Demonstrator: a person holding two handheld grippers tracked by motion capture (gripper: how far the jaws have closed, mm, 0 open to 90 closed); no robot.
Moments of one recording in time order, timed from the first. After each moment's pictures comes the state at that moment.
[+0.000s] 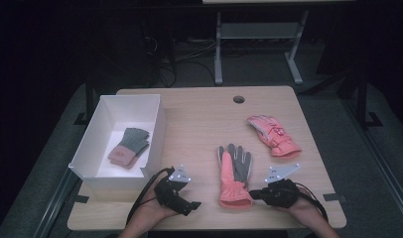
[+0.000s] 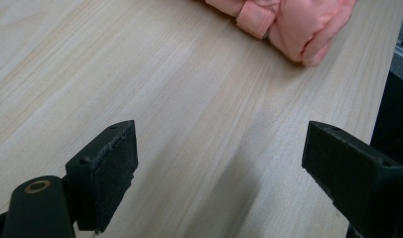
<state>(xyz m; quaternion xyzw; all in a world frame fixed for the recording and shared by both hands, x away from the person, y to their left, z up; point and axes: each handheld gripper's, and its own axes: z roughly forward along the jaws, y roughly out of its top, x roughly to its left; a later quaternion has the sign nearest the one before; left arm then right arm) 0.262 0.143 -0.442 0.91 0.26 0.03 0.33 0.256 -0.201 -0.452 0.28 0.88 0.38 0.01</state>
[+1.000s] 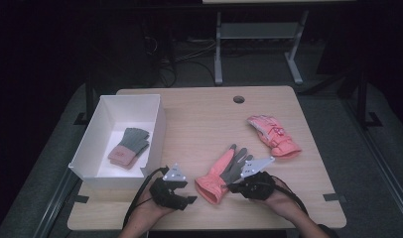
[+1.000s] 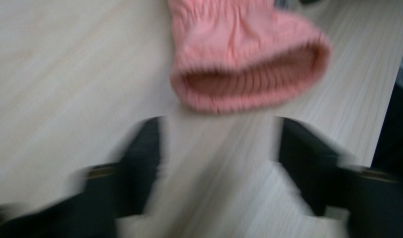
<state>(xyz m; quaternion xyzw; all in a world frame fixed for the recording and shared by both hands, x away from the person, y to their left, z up) 0.262 0.151 -0.435 0.89 0.28 0.04 0.35 0.274 -0.143 -0.444 0.24 0.89 0.39 0.02</state>
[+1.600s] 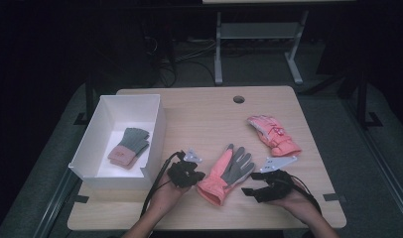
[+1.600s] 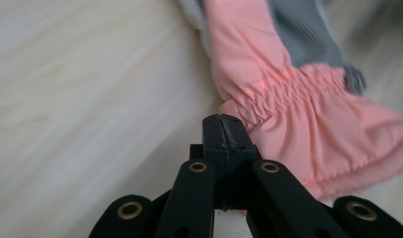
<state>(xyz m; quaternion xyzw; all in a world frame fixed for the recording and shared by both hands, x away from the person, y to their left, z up) 0.306 0.109 -0.439 0.89 0.31 0.05 0.33 0.272 -0.189 -0.441 0.32 0.86 0.39 0.05</state>
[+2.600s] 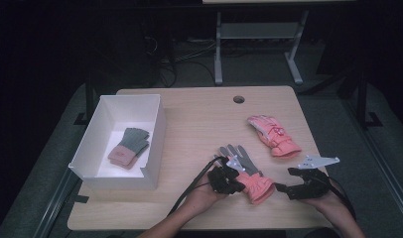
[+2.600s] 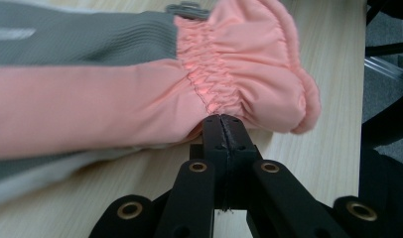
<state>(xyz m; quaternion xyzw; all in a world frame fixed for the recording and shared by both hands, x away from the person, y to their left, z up) 0.297 0.002 -0.442 0.92 0.19 -0.03 0.35 0.265 -0.276 -0.439 0.41 0.83 0.38 0.10</state>
